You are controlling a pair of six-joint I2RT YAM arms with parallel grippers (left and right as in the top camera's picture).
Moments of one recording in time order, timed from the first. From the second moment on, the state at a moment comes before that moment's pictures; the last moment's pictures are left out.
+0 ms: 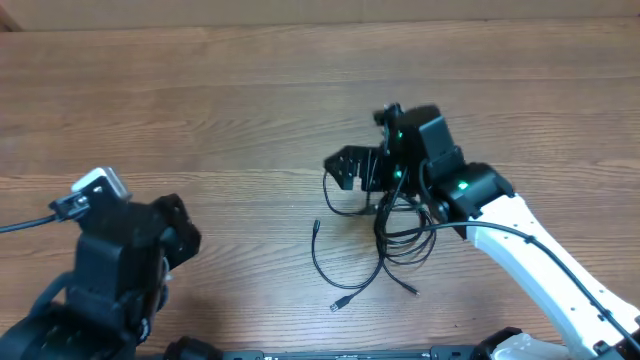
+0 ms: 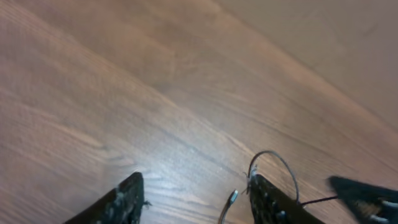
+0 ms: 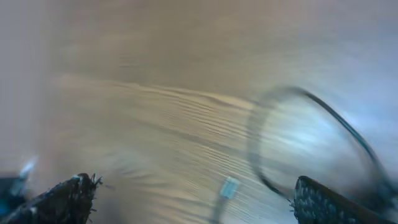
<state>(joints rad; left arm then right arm) -0.39 0.89 1.46 -1.38 -0.39 -0.88 0.50 1.41 1.11 -0.46 -0.38 0.51</state>
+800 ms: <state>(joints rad) -0.39 1.09 1.41 -1.29 -0.24 -0.97 0.32 1.42 1.62 -0.90 -0.48 0.39</state>
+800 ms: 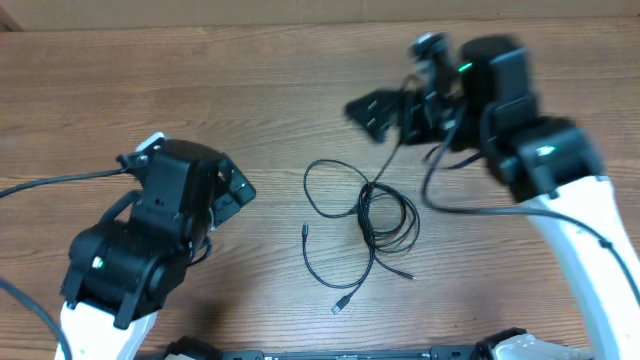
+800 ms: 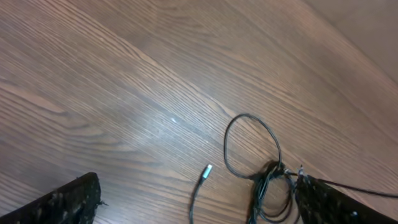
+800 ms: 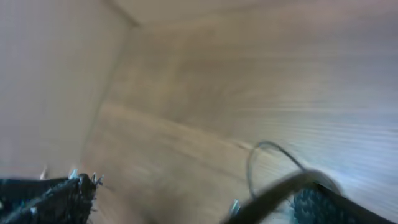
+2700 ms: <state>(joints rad) -0.66 1.62 1.38 -1.06 0.10 -0.89 0.24 1.58 1.63 -1.42 0.32 0.59</state>
